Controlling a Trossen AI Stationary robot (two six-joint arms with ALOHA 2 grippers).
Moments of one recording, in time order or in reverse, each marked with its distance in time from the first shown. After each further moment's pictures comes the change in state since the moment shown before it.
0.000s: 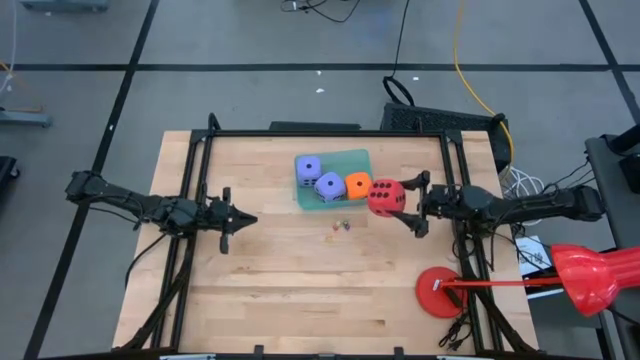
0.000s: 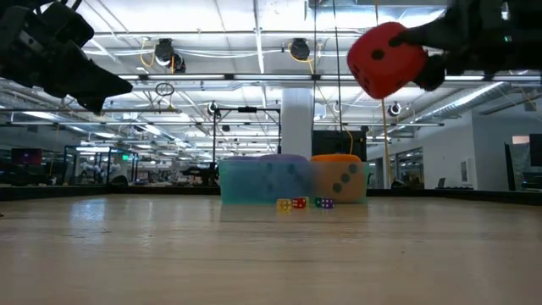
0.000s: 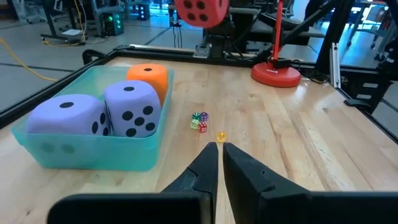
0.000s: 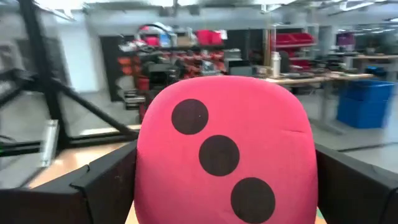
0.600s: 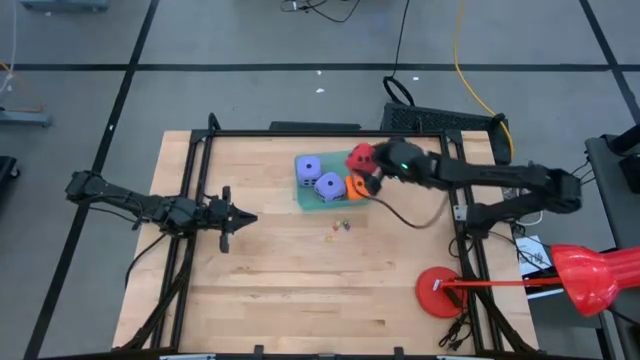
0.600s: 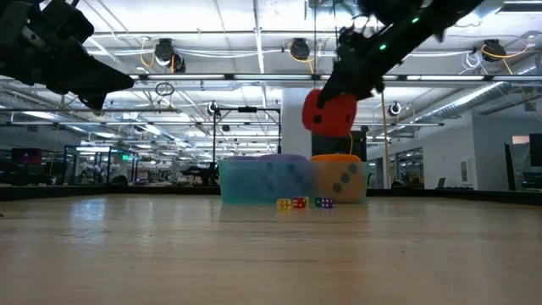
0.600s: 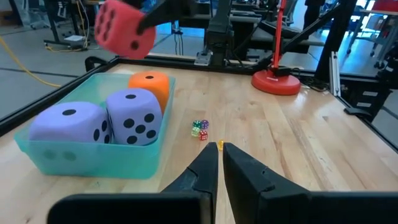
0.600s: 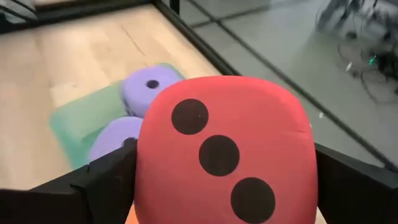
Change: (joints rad) left arm 0.000 0.001 0.000 0.031 -0.009 0.004; right arm -0.319 0.727 0.716 -0.632 0.088 0.029
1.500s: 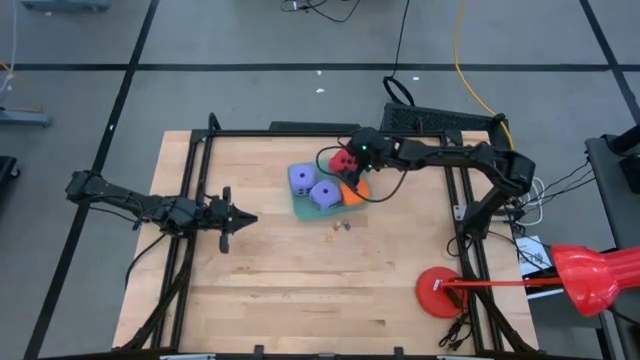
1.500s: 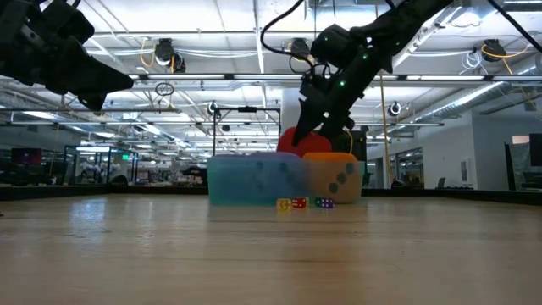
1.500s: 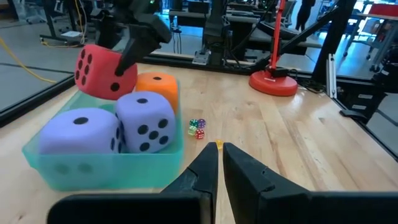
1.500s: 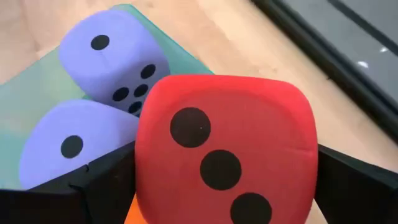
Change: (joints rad) left arm 0.000 0.000 0.000 -0.003 0.010 -0.026; right arm -0.128 0.367 0.226 -0.112 -0.251 0.063
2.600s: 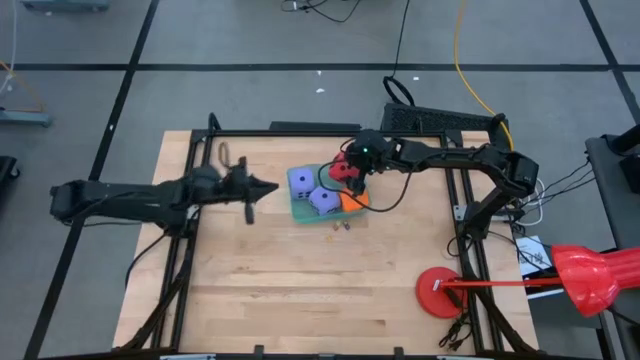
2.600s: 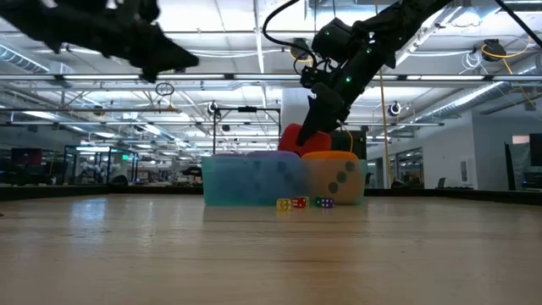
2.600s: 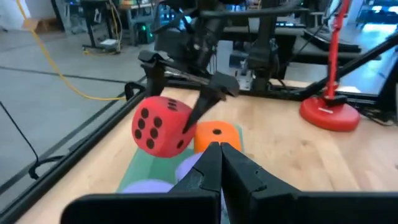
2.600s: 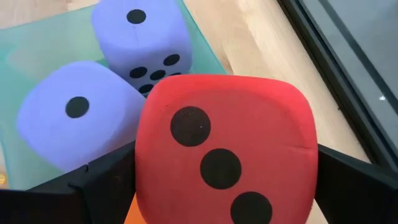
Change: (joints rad) left arm 0.455 0.495 0.341 0.162 0.310 0.142; right arm 0.025 -0.024 -0.002 -0.027 -0.042 -0.257
